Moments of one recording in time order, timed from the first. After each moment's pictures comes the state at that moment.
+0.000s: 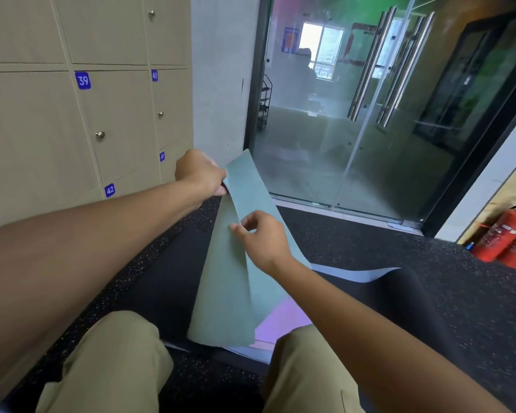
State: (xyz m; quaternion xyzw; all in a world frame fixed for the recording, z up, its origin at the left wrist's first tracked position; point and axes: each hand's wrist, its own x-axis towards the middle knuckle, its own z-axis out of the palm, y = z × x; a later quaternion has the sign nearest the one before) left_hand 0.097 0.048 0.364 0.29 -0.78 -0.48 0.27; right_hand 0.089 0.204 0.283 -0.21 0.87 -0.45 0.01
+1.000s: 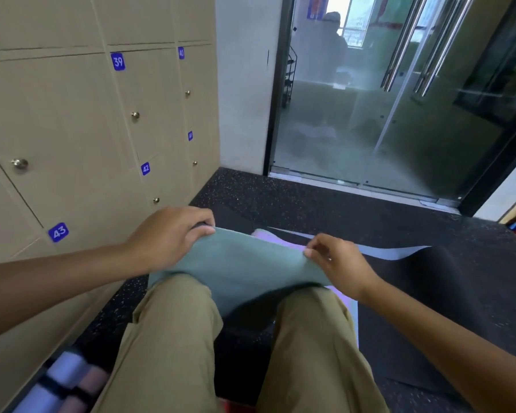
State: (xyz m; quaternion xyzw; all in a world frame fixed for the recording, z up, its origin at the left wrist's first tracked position) left_hand 0.263 -0.008 0.279 -0.03 -0.97 -0.18 0.17; right_hand 0.120 0.308 0.242 -0.32 0.90 -0.30 0.03
